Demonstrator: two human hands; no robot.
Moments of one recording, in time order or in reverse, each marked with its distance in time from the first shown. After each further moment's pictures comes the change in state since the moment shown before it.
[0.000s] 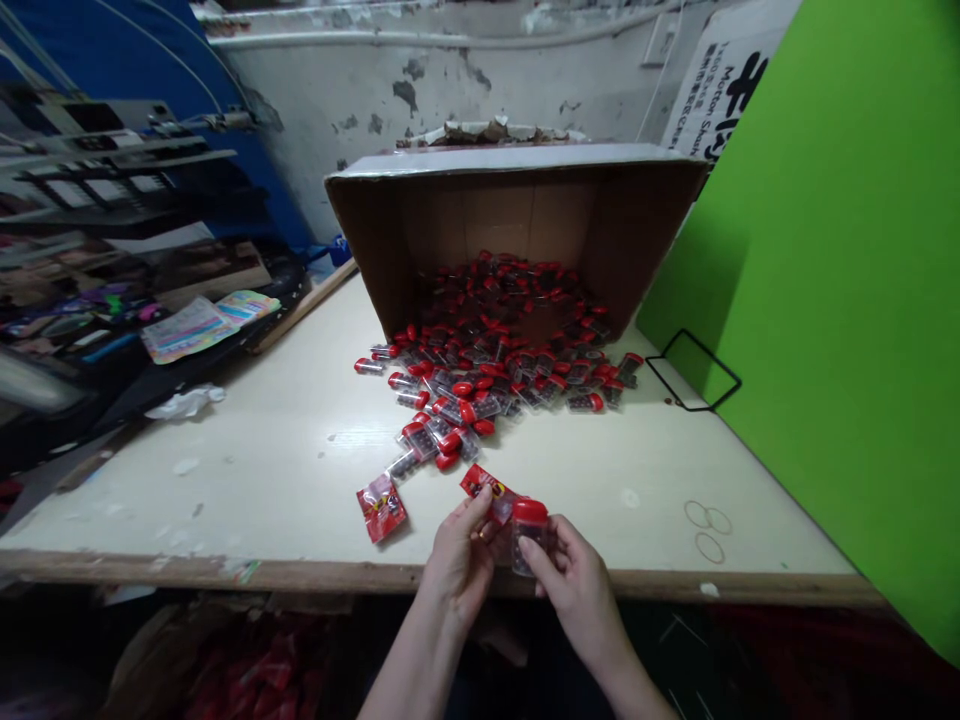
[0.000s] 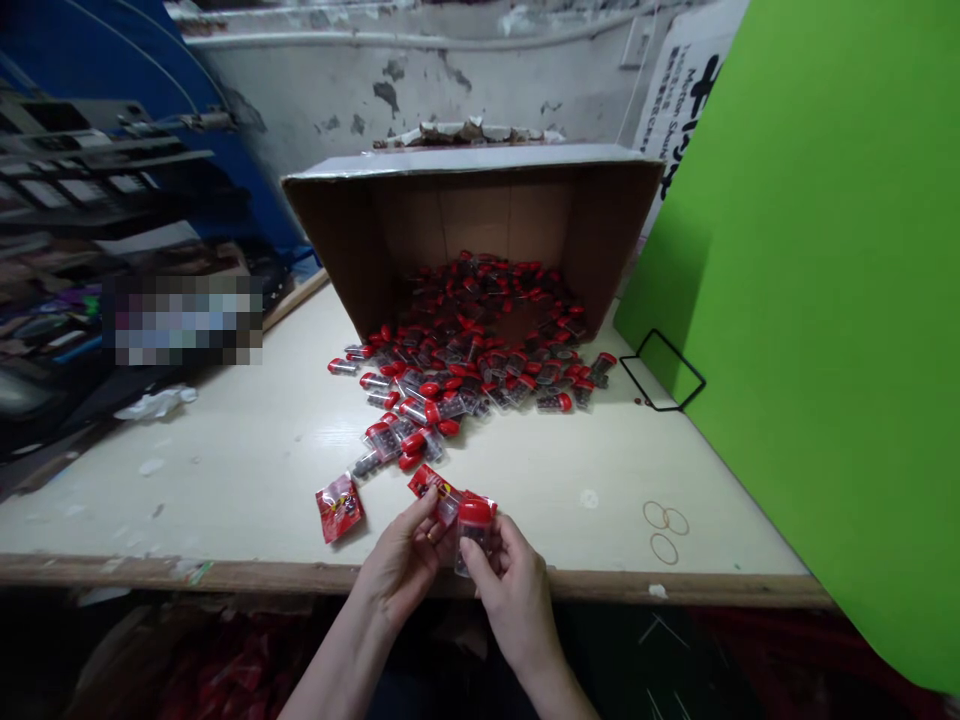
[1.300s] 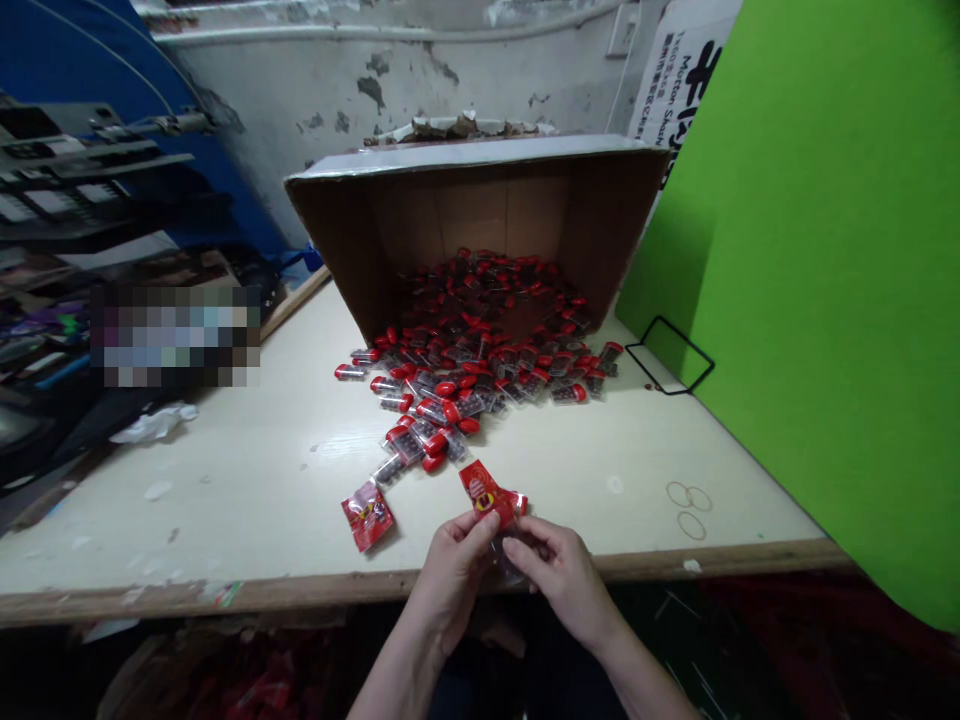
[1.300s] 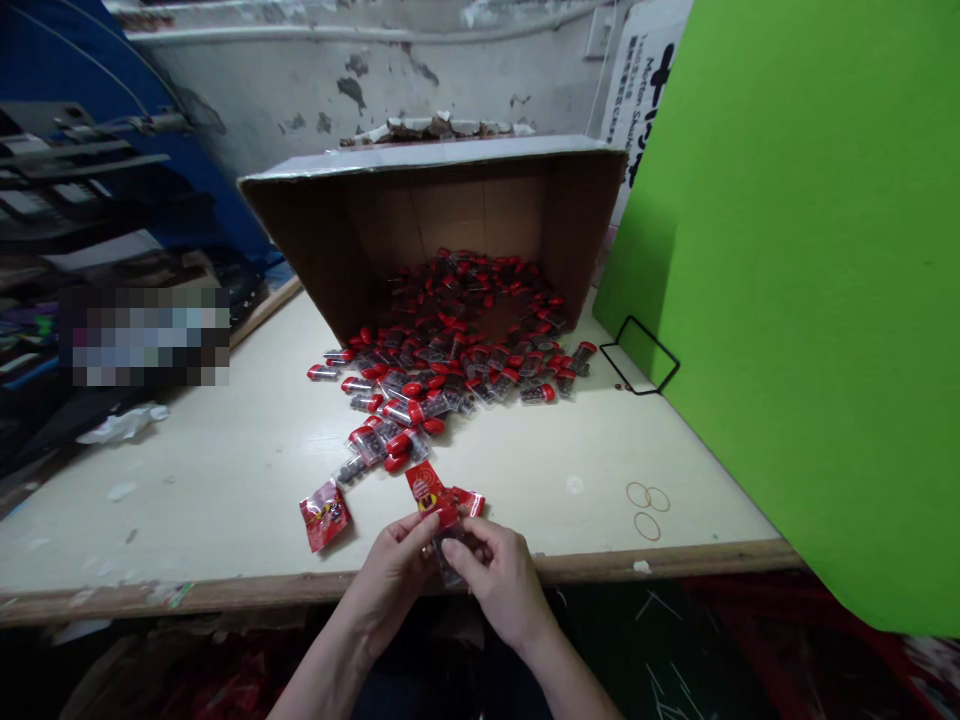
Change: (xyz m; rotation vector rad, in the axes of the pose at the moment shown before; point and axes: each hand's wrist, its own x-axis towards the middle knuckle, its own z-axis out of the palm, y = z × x) left_hand -0.014 -0.003 -0.006 0.375 -0.311 0.003; right_hand 0.004 -0.013 -0.008 -0.098 -0.173 -0.038
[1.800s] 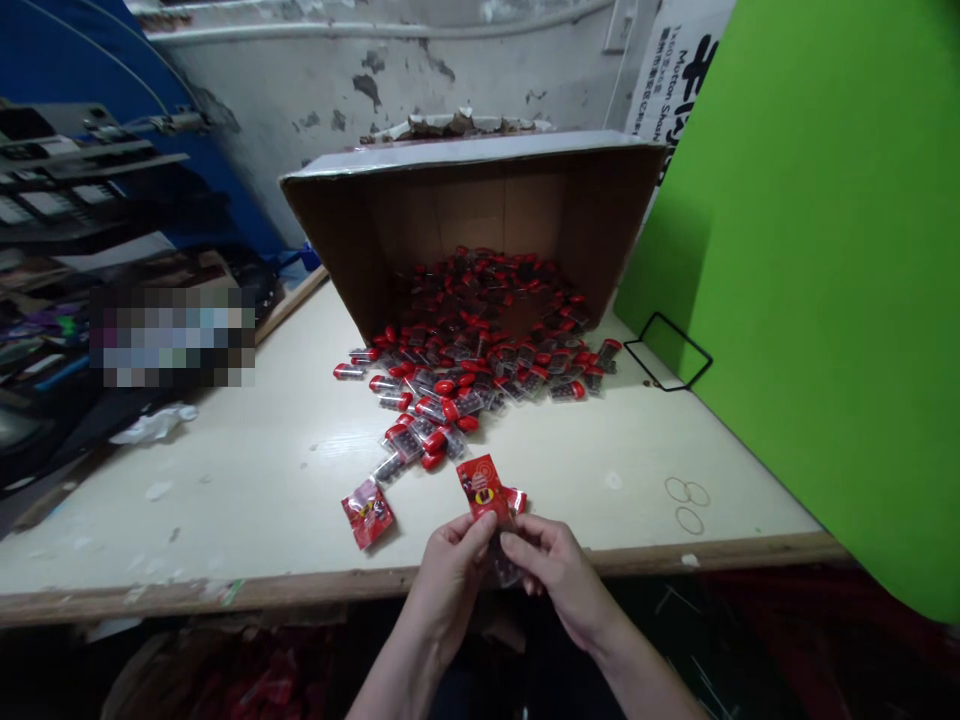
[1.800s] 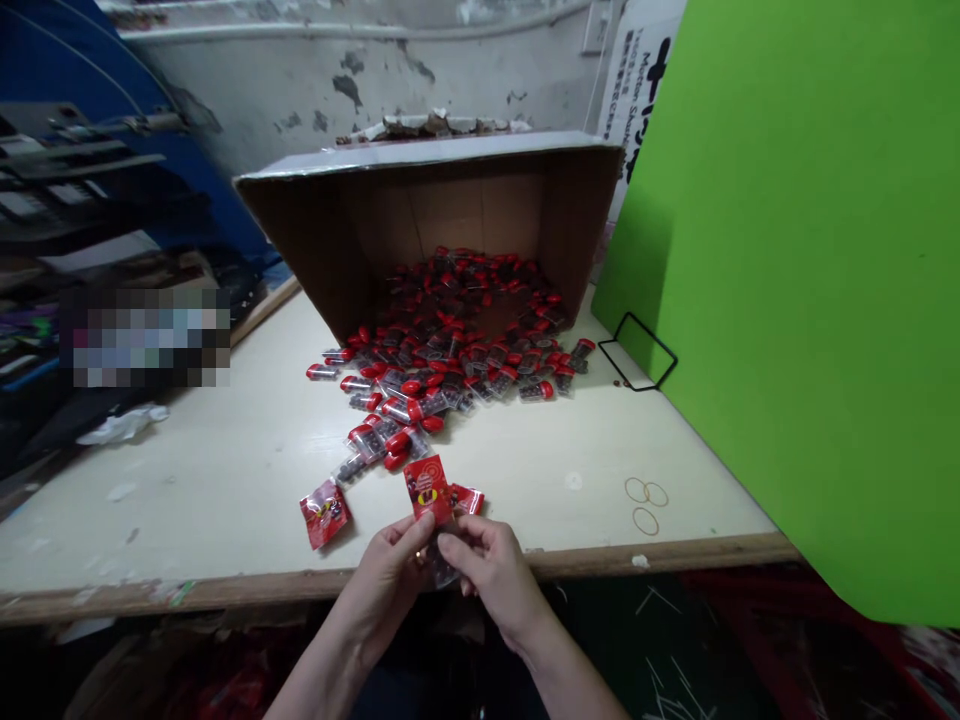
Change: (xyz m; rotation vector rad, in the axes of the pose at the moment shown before) left_hand -0.010 0.004 0.007 -0.059 0.037 -0.041; right_hand 0.001 -0.006 0.004 0.397 -0.063 0.145
